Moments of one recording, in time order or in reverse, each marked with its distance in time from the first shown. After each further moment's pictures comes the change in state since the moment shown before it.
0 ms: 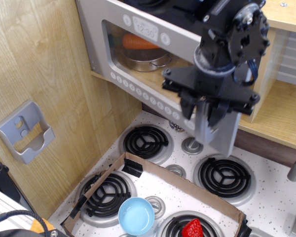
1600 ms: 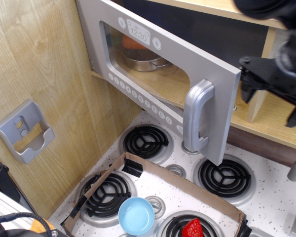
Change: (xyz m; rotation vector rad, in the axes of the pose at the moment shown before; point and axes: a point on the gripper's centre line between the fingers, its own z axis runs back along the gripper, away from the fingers) arm 0.045 -0.072 -0.007 -0.058 -0.175 -0.295
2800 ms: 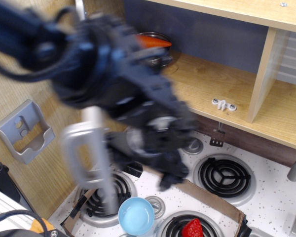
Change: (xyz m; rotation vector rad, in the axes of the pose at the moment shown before) arm -0.155 0.086 -0.008 0.124 0.213 0.259
